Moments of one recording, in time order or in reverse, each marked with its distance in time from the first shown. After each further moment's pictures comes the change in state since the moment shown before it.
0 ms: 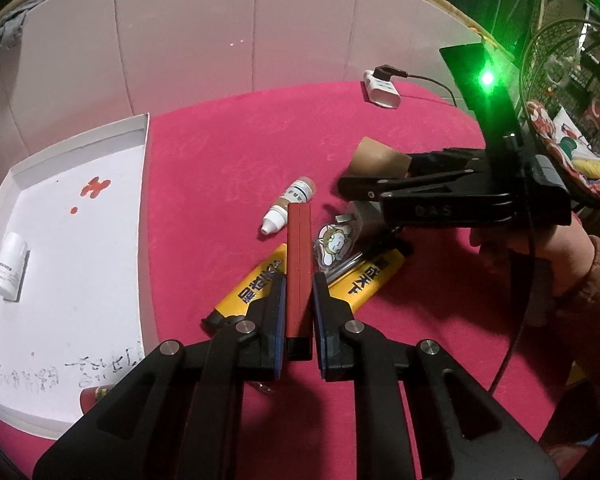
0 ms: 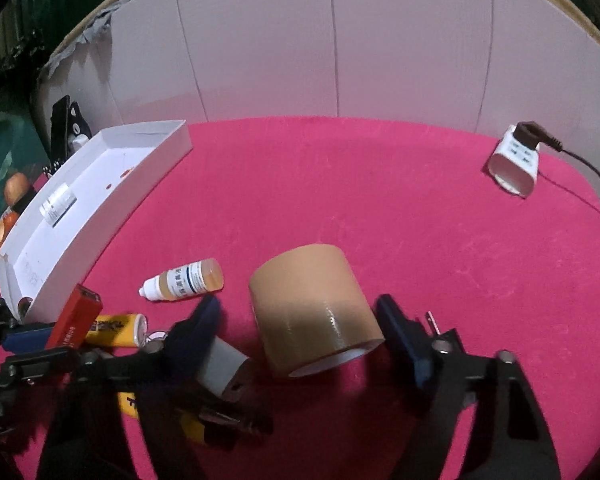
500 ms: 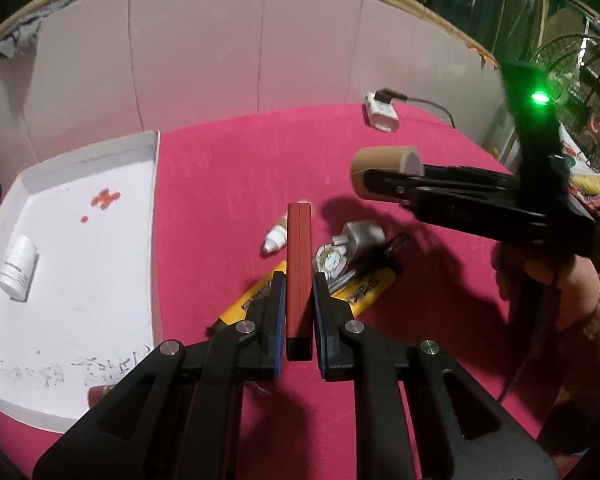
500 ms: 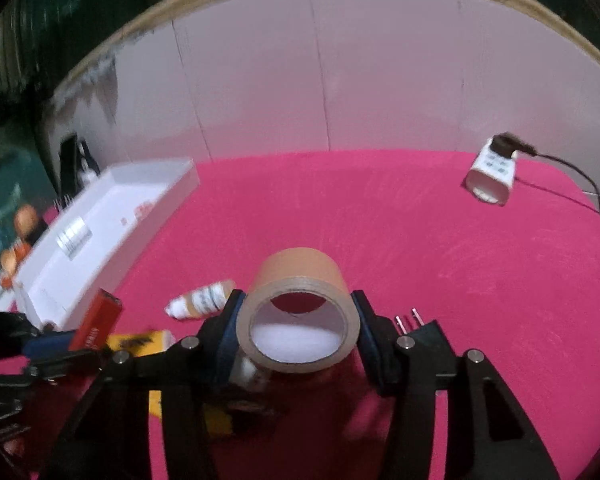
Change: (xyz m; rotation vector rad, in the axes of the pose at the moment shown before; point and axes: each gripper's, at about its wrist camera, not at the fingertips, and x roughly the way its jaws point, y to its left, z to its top) left arm -0.020 -0.002 0.001 -0.014 -0.090 0.017; right arm -0.055 0.001 -0.008 0.077 -0.180 0.000
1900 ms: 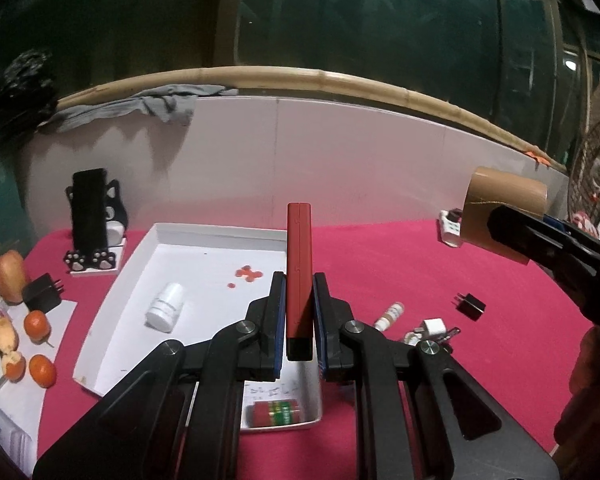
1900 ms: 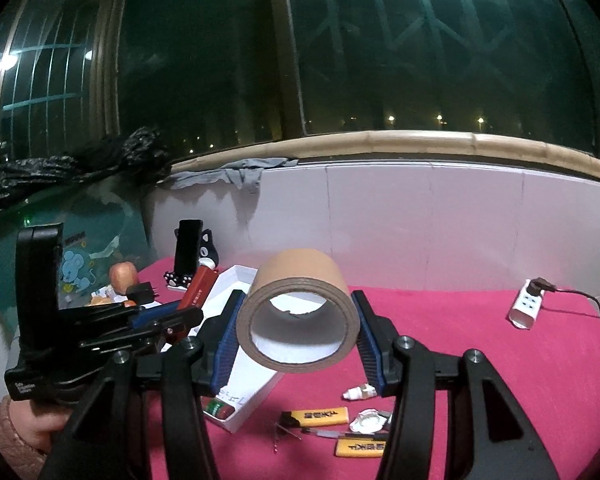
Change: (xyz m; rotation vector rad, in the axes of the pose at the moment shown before) left arm -0.127 0.071 -0.002 -0.162 -0.320 0.238; right arm -0.114 0.136 0.029 -0.173 -0.323 0.172
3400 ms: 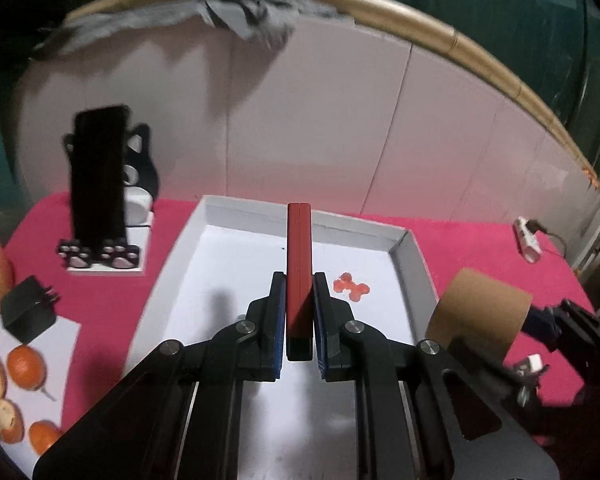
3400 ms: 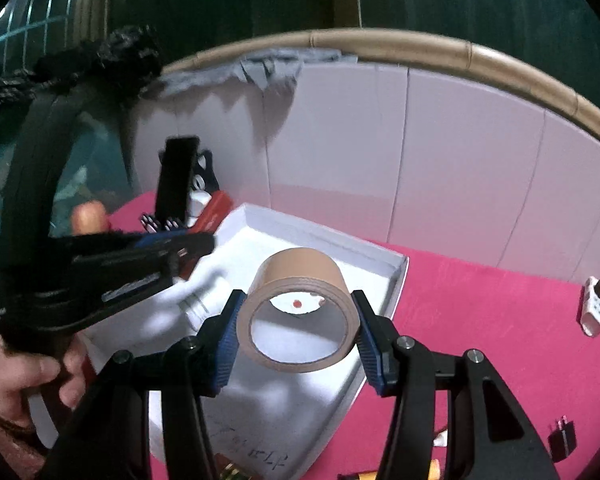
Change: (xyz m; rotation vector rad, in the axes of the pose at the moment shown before) left arm 0.136 0.126 0.028 -0.116 0.189 0.058; right arm 0.172 0.057 -0.024 -0.073 0.270 -0.036
